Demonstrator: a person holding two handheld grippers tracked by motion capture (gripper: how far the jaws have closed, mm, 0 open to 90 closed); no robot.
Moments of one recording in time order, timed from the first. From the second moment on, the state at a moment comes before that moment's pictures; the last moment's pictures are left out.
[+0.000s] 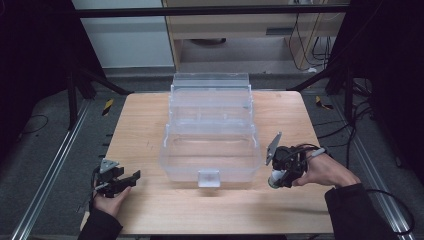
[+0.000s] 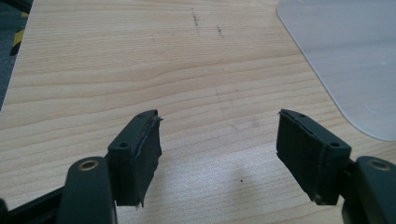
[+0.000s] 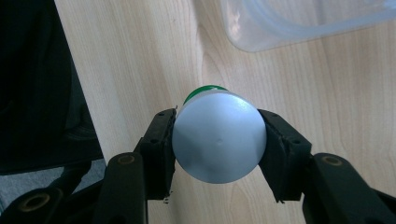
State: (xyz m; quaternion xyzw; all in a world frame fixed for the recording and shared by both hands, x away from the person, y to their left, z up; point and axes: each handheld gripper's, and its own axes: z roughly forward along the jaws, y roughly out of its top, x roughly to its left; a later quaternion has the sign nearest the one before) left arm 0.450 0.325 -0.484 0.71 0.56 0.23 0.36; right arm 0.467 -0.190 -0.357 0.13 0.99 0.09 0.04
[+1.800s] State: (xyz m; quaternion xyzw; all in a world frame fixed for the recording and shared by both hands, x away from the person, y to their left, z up) left arm 0.452 0.325 -0.485 0.71 0.56 0.23 0.36; right arm 0.535 -0.129 -0.316 0.11 0.99 0.11 0.05
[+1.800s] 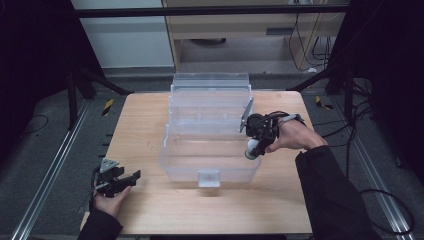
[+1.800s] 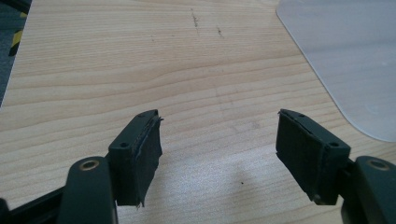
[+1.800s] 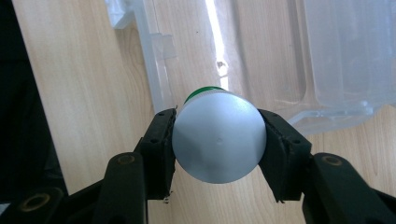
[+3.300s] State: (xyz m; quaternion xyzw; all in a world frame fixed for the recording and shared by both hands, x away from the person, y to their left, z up) left arm 0.452 0.326 -0.485 0.71 0.56 0.23 0.36; right arm 0.550 -0.127 -0.385 0.10 0.99 0.08 0.03
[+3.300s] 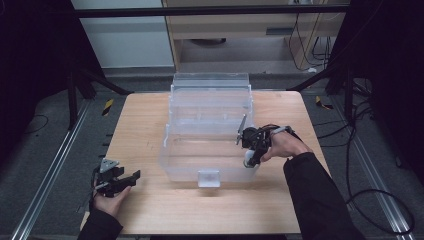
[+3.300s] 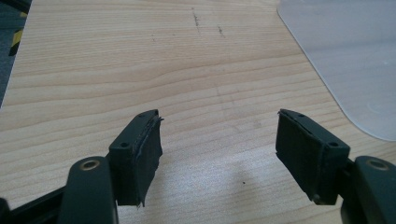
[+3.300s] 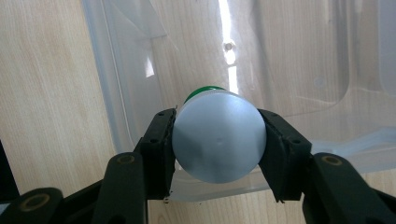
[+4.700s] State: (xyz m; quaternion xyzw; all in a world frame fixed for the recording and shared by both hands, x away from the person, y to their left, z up) left arm 0.452 0.325 -0.485 0.71 0.56 0.22 0.36; right arm 0.535 -0.152 -0.355 0.16 0.97 0.16 0.07
